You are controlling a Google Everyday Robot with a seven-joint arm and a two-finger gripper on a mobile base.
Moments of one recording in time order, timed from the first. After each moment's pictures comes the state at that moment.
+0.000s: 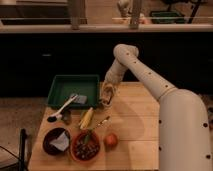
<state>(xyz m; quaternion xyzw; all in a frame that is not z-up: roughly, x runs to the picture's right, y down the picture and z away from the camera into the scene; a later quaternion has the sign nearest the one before) 0.022 0.014 0.838 -0.23 -0.38 -0.46 0.77</state>
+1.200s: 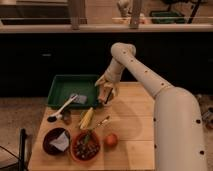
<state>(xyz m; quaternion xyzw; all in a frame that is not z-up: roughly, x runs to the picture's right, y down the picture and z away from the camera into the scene) 0.022 0.006 0.844 -0.23 -0.36 -0.46 0.78</state>
